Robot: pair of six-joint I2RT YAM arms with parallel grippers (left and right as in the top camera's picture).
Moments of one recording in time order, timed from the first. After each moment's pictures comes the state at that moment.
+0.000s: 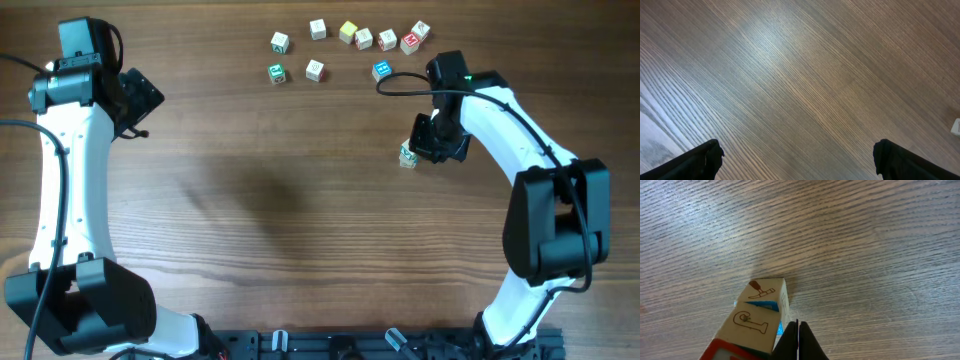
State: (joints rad) left arm 0.18 1.67 1.58 -1.08 -0.24 -0.58; right arm 0.18 1.96 1.41 -0.98 -0.06 0.48
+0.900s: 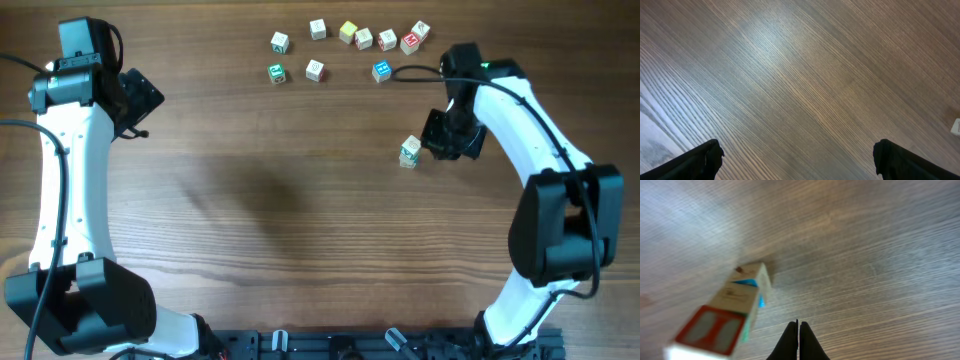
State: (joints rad) left arm 0.18 1.67 1.58 -1.08 -0.24 -0.58; right arm 0.14 1.93 1.52 -1.16 -0.05 0.53
